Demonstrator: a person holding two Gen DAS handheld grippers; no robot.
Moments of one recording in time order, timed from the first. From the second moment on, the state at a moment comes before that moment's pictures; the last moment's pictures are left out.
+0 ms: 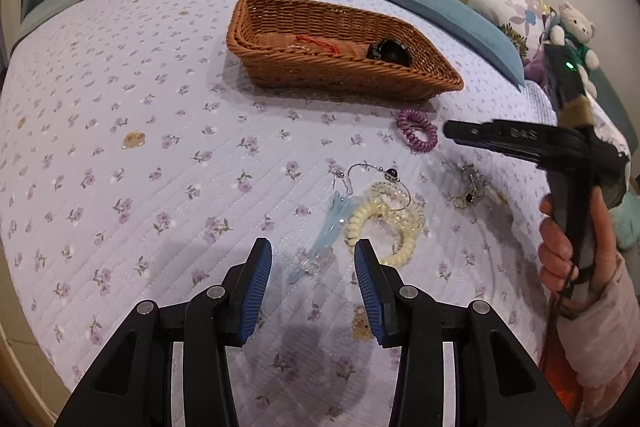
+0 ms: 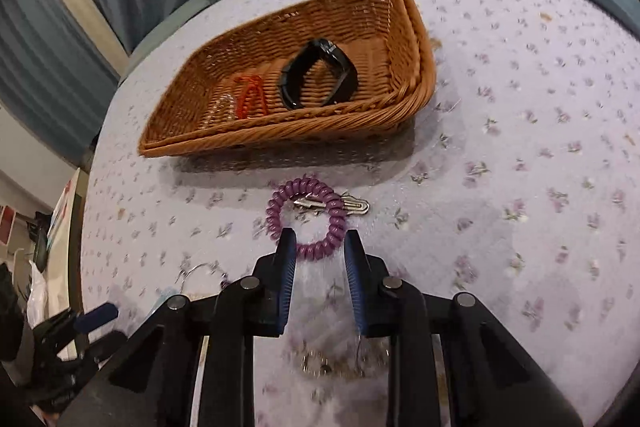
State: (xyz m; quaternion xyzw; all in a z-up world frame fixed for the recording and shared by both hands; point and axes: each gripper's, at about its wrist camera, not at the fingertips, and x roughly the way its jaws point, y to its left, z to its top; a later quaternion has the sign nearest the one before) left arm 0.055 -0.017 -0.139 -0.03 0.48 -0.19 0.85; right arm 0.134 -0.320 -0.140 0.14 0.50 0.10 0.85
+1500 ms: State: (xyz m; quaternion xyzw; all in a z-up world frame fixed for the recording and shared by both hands) left arm 0.075 -0.017 -0.116 -0.08 0.43 -0.20 0.88; right arm 0.100 -0.286 -0.083 0.07 0.42 0.14 0.89
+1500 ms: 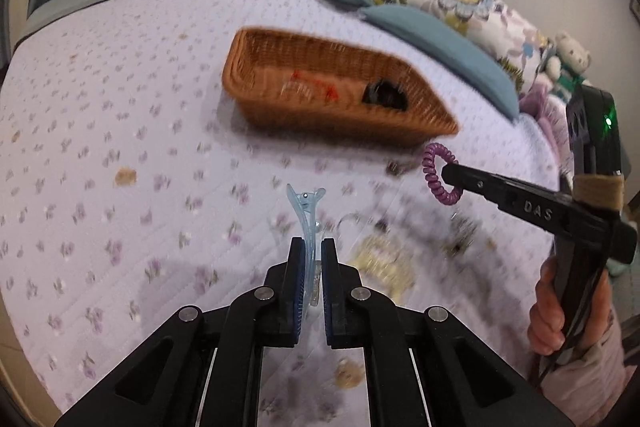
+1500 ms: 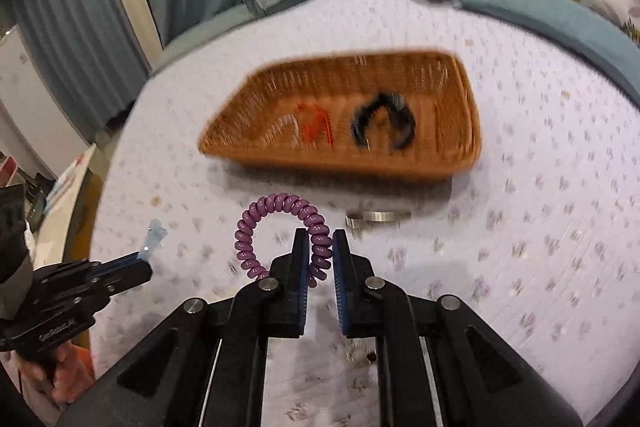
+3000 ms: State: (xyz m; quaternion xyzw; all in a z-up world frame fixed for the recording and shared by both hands) left arm 0.292 -0.076 -0.136 -0.09 0.45 -0.24 0.85; right arm 0.333 -0.267 -0.127 0.06 0.52 0.10 0.84
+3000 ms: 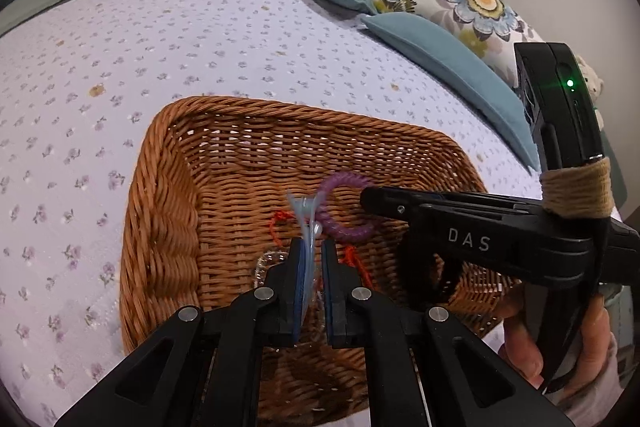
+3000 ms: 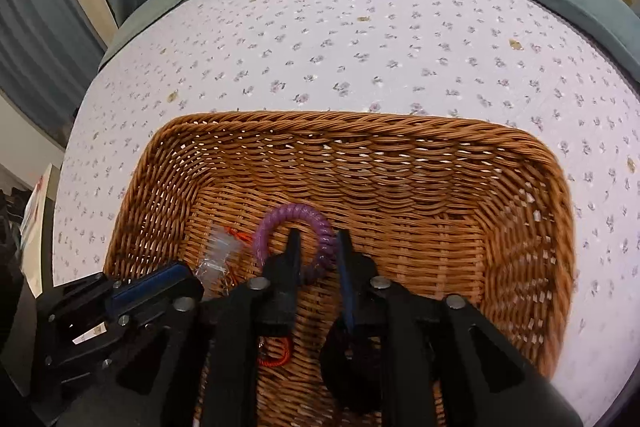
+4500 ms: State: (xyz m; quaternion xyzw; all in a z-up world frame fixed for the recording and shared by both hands) left arm 0.048 -0.024 -0.138 -0.10 0.47 -0.20 0.86; right arm 0.066 -0.361 -0.099 0.16 0.46 0.09 0.87
